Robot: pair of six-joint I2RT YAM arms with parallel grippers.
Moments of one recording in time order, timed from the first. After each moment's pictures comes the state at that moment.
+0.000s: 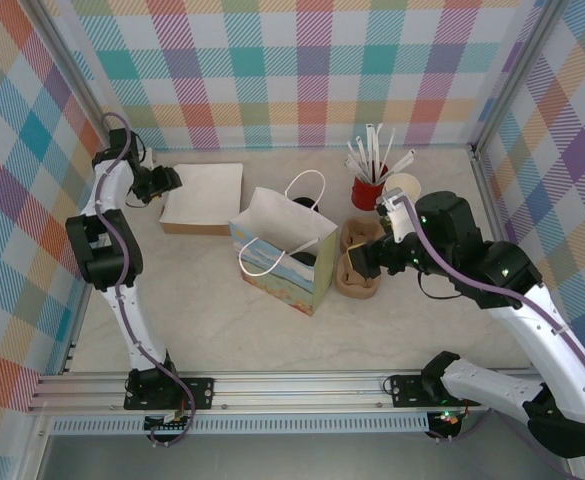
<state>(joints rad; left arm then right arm) 0.23 2.18 1.95 -0.90 0.30 -0.18 0.68 0.98 1.38 -1.05 -0.07 0.12</state>
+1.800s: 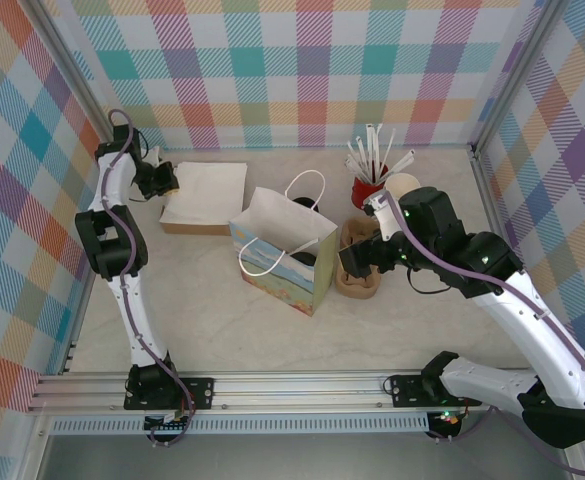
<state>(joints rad) 0.23 2.33 2.19 -1.08 0.41 -0.11 0.68 1.04 1.37 -1.04 -0.12 0.14</state>
